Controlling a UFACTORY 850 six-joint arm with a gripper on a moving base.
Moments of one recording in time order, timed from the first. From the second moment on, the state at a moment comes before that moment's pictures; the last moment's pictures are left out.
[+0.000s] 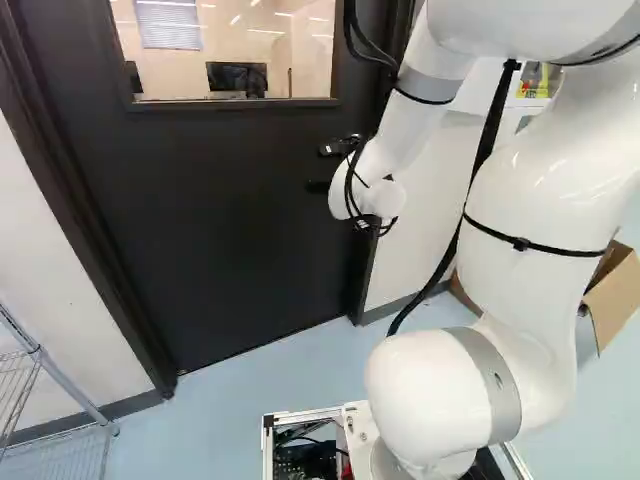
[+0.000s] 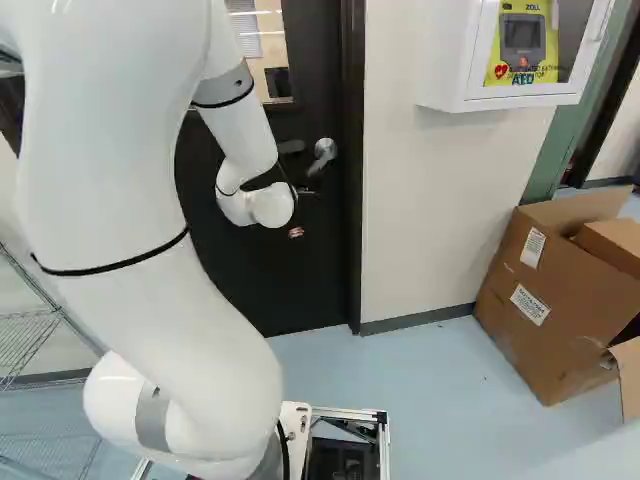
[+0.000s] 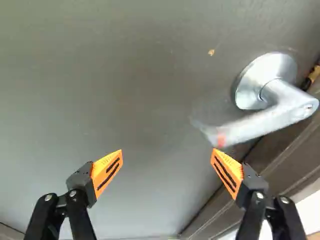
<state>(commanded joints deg) -0.9 -8.4 -33.1 -14.4 50.0 0.0</state>
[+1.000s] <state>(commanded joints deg) -1.1 -13.4 -35.8 -15.9 50.0 0.0</state>
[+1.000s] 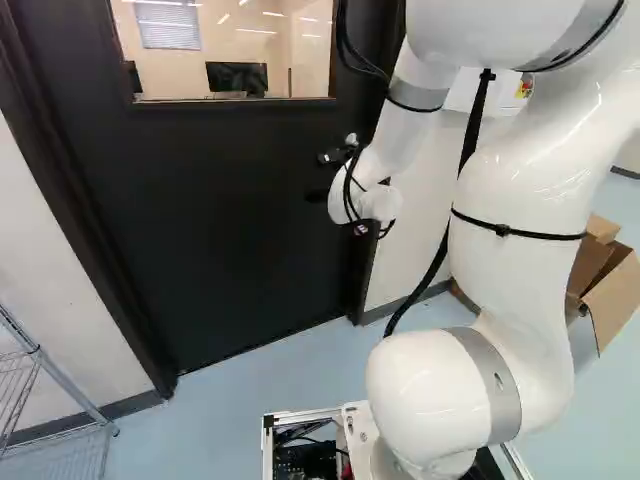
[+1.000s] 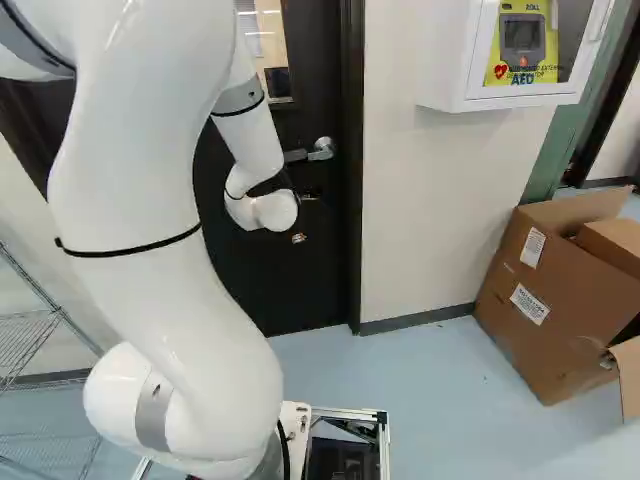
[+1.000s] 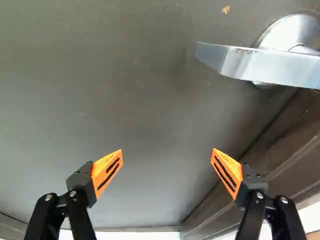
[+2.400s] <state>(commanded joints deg) 5.0 -27.7 -53.4 -3.6 50.0 0.0</state>
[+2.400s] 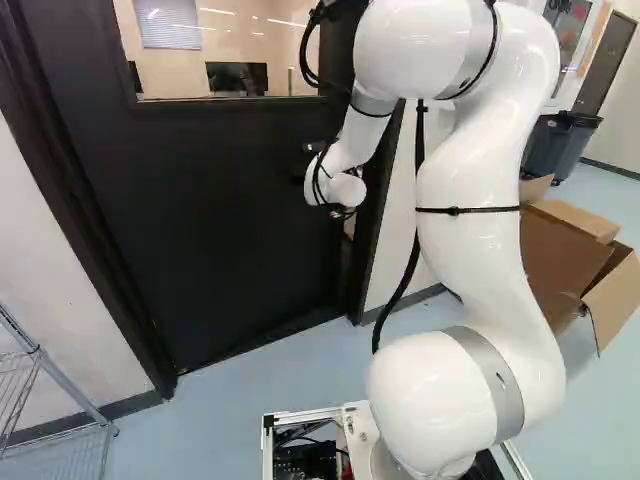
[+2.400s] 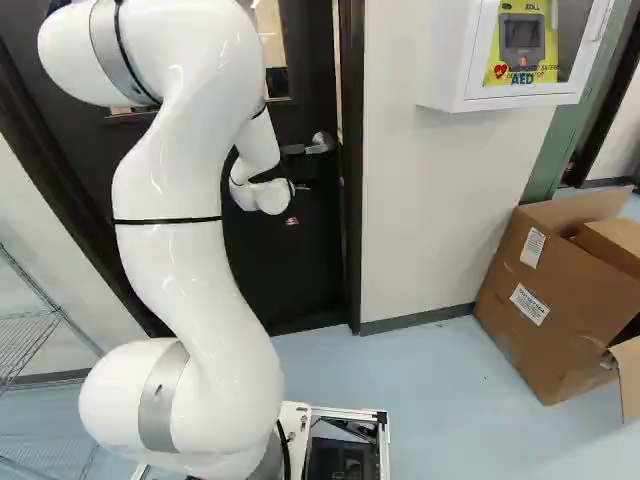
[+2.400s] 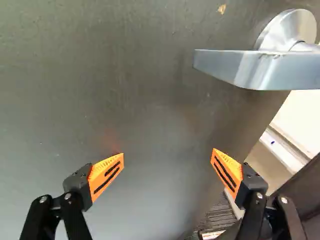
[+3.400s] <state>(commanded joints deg) 9.7 -37.1 -66.0 3.8 50.0 0.0</state>
